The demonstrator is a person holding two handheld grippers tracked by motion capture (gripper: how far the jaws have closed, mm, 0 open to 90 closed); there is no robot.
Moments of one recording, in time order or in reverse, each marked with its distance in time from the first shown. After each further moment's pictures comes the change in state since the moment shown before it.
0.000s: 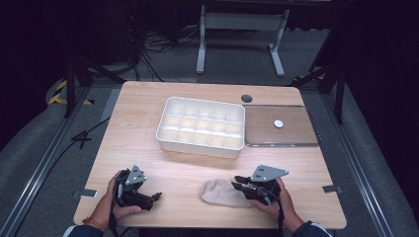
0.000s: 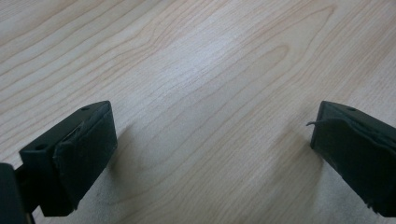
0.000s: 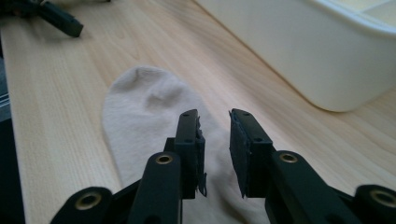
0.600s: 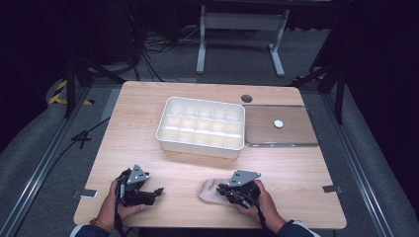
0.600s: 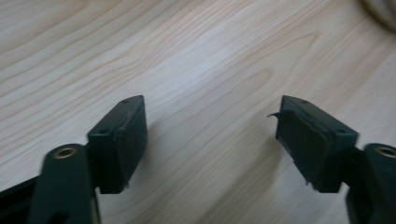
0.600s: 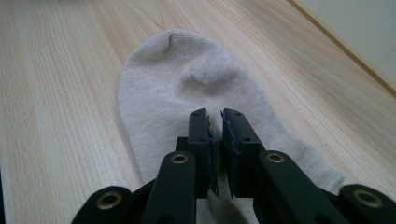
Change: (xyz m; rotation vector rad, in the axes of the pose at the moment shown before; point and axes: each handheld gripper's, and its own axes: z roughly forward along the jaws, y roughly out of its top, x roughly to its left) left arm -0.010 0.012 0.002 -0.030 -0.029 -0.045; right arm 0.025 0.004 0.045 0.117 0.020 -0.055
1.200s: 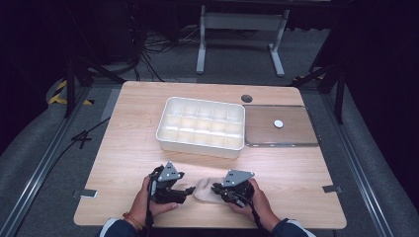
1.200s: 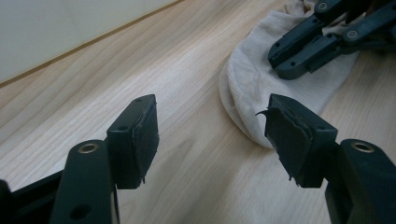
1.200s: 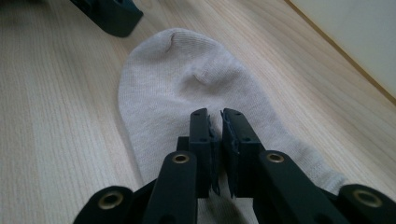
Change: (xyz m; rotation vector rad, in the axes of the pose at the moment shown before) left arm -0.056 0.053 0.035 -0.064 -0.144 0.057; right arm 0.004 0.008 0.012 -0.013 0.011 -0.036
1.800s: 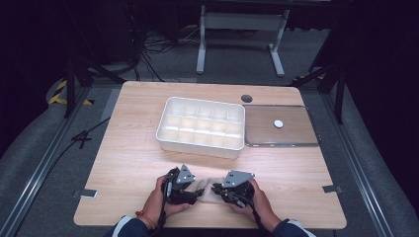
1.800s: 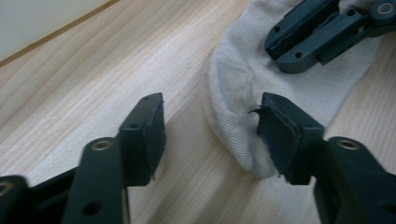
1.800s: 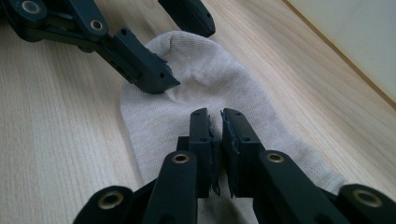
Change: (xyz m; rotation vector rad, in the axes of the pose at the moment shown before) left arm -0.017 0.005 0.028 0.088 0.011 0.072; right arm 0.001 -0.001 0.000 -0.006 -0.001 -0.017
